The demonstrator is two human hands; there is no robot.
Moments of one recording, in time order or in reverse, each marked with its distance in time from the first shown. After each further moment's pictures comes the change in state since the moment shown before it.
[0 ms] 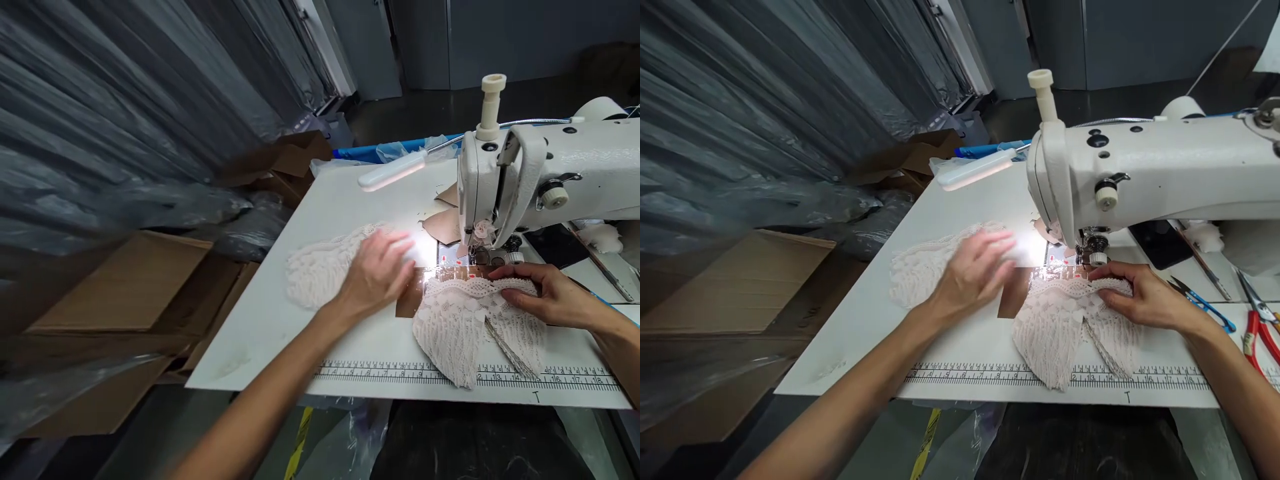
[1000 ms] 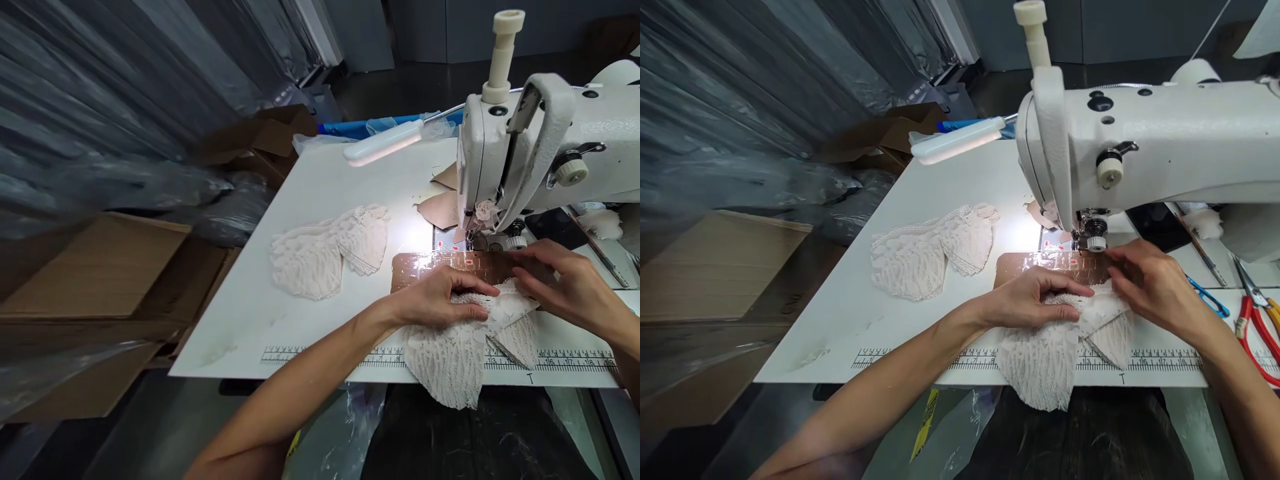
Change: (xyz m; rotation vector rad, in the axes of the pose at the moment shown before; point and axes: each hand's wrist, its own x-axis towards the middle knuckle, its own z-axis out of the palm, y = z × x) left_hand 0.020 0.076 0.024 -1.106 -0.620 -0.099; right_hand -0.019 -0.001 0.005 -0.345 0.285 -0.142
